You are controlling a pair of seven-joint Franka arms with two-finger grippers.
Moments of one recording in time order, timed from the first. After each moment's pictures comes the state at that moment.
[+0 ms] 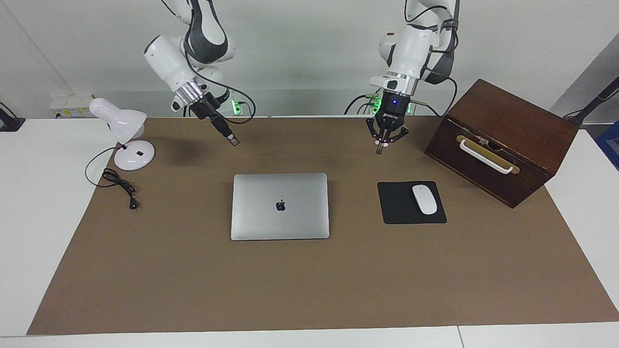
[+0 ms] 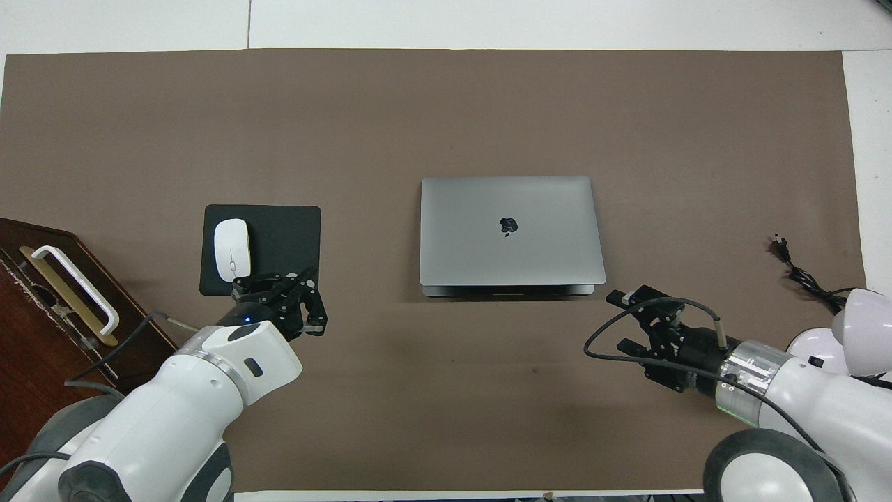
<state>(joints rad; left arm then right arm) -0.47 -0.39 -0.04 -2.66 -0.04 2.97 0.04 0.22 -0.52 0.05 -2.74 0.96 2.57 0.57</state>
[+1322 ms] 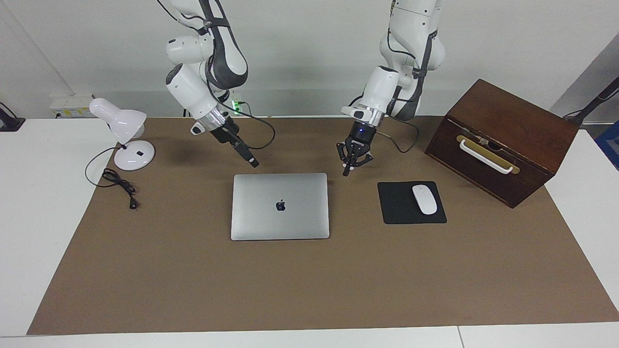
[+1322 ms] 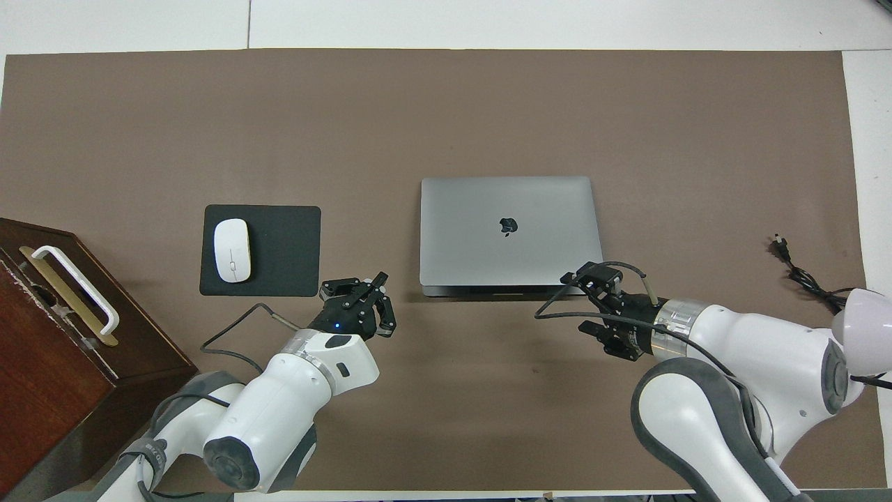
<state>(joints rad) -0.60 0.01 -0.04 -2.68 -0.04 3.47 0.04 0.23 -0.23 0.10 -2.59 0.96 2.60 0.59</state>
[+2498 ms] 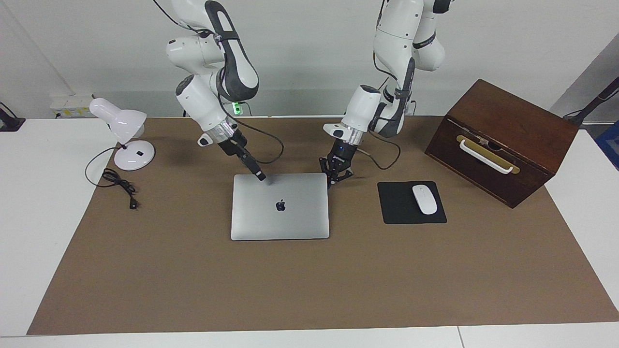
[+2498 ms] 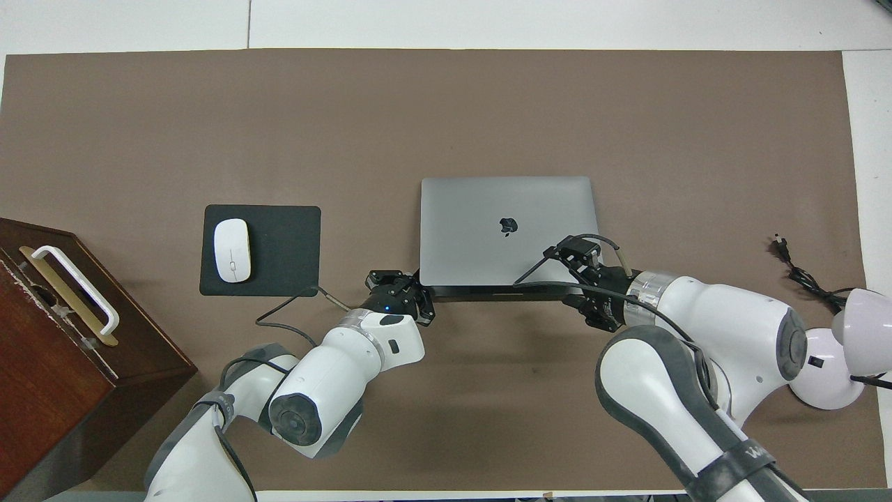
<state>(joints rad) -0.66 0.24 -0.04 -2.51 -0.04 3.48 0.04 0.27 -0.09 0.10 -2.48 0.96 2.69 0.59</state>
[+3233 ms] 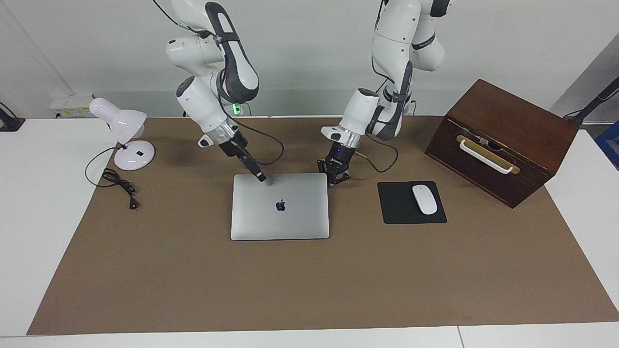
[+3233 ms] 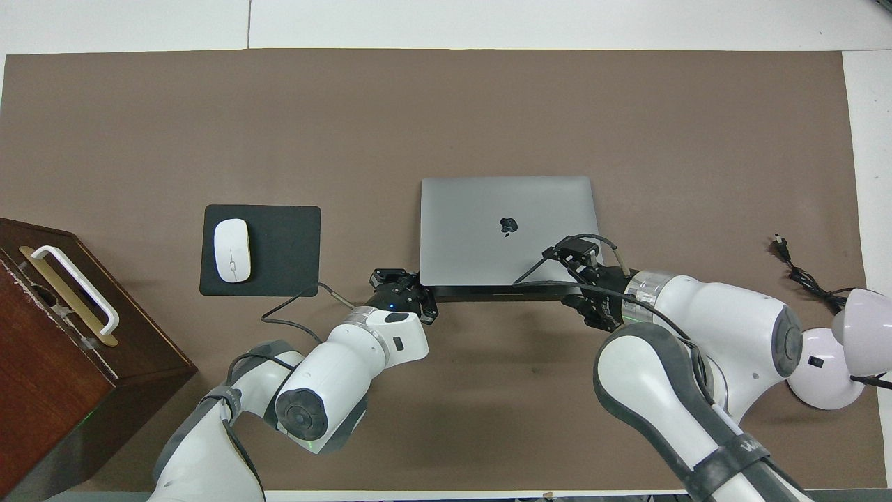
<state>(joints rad) -0.67 0.27 -0.04 -2.49 -0.04 3.48 0.05 0.27 -0.07 0.10 -2.48 0.96 2.69 0.58</state>
